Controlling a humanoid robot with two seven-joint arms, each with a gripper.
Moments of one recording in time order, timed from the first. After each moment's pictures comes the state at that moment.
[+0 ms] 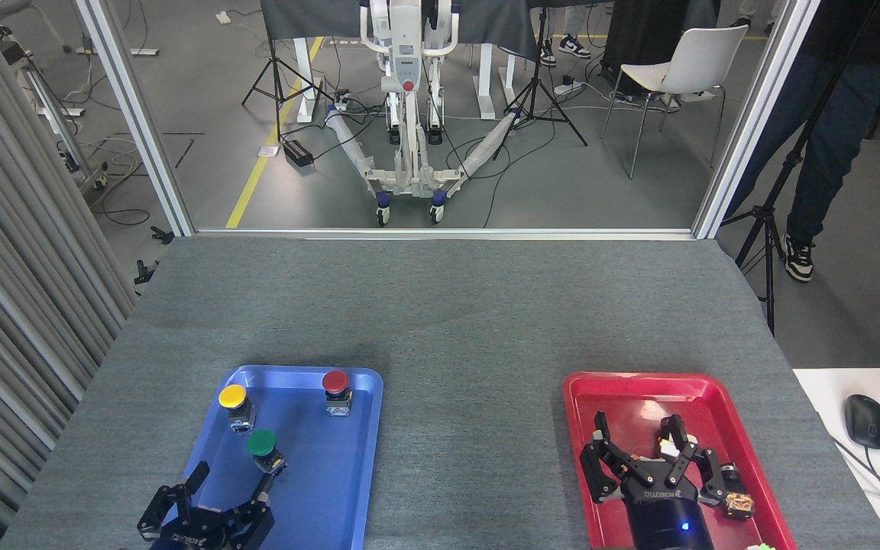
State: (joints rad) left arm 0.05 0.16 0.08 -1.34 -1.39 -0.37 0.15; right arm 0.10 0.12 -0.07 -1.65 1.53 -0.08 -0.04
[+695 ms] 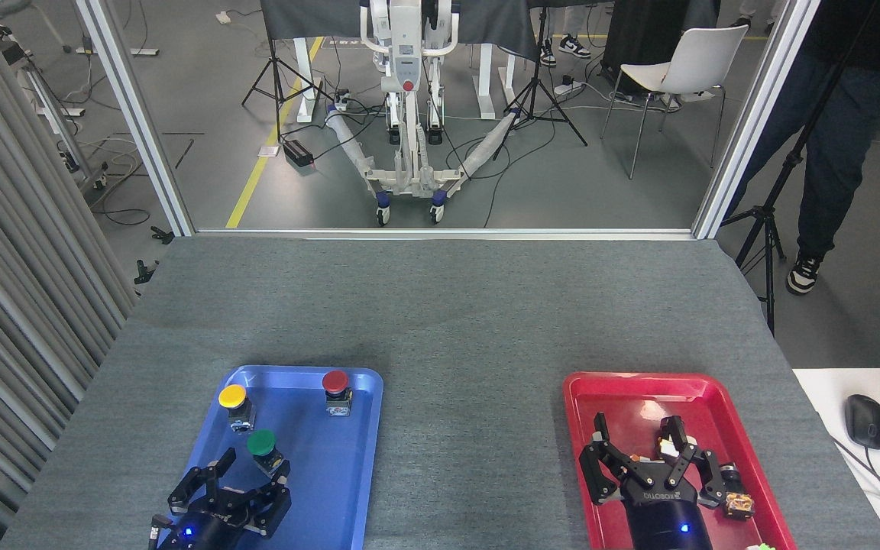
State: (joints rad) left arm -0.11 0.15 0.04 -1.10 -1.47 -0.37 0.18; right arm 0.10 0.12 -0.07 -1.65 1.53 -0.08 -0.03
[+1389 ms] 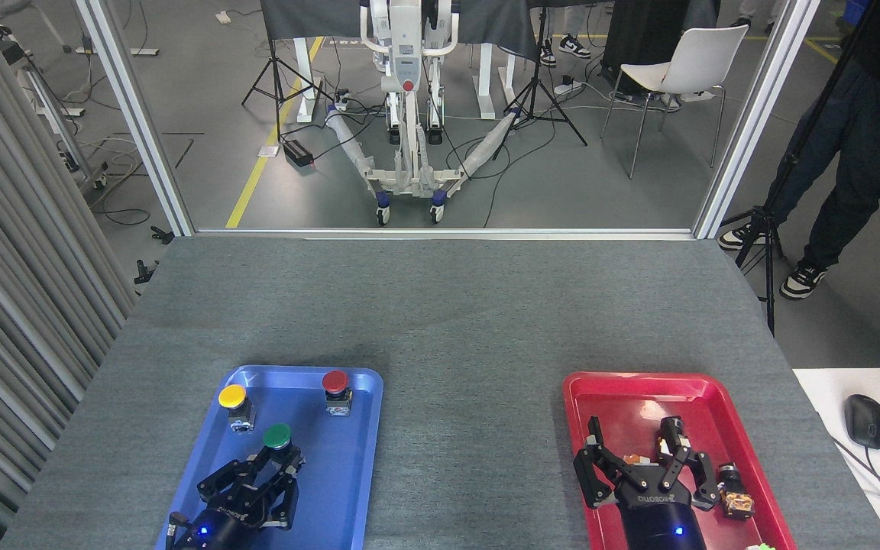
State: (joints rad) left arm -0.13 0.15 -0.01 -1.06 -1.46 -0.43 0.27; right arm 0.11 0.12 -0.06 -1.64 1.53 -0.08 -0.04
